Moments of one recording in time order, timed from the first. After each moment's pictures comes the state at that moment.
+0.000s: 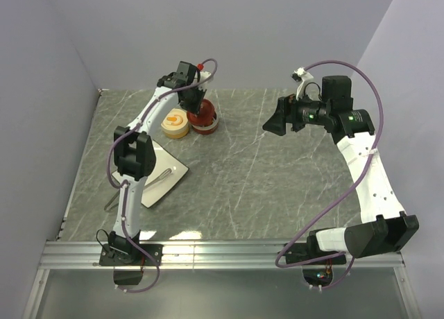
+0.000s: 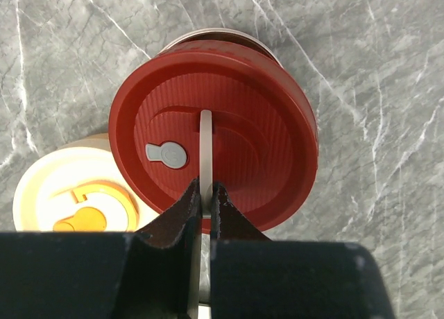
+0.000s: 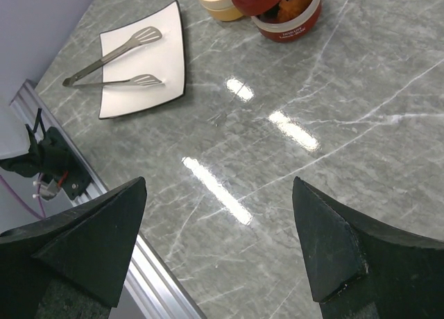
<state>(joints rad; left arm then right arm) -0.35 2.28 2.22 -0.88 0.14 0.11 0.14 1.32 1.51 -0.81 -0.70 -0.01</state>
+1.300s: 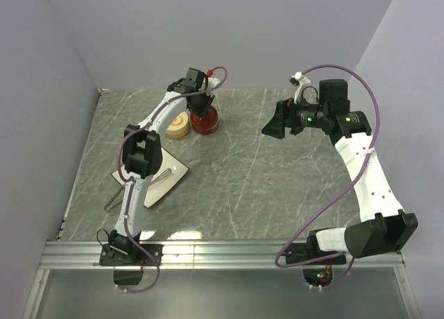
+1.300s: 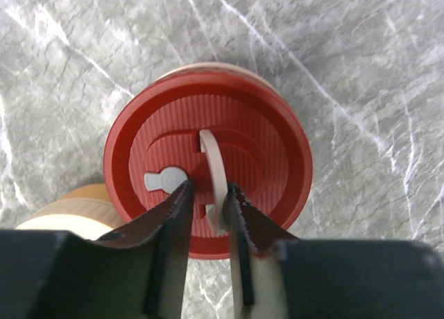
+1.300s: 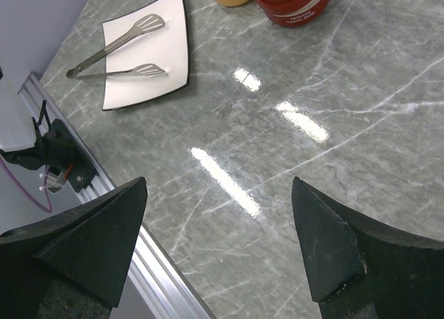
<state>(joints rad) -0.38 2.39 2.24 -0.78 0.11 0.19 0.14 1.32 1.46 -0.81 -0.72 -0.01</state>
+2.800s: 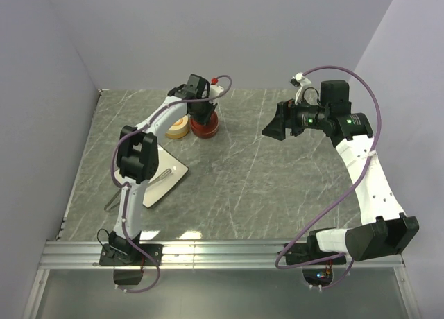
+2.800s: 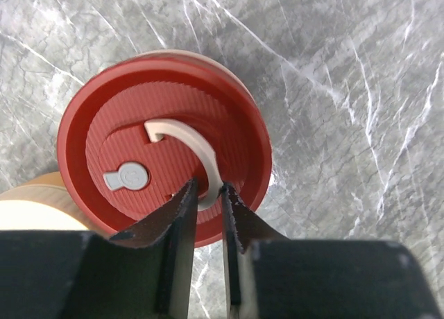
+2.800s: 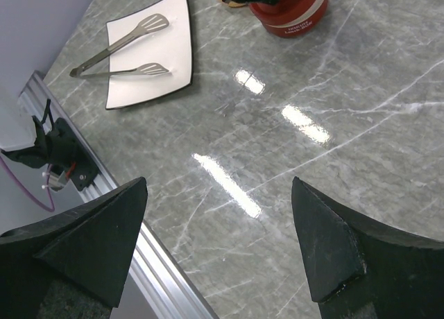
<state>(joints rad) -0.41 2.26 2.02 -0.72 0.17 0.26 0.14 1.30 1.45 -0.81 -0.73 -0.01</state>
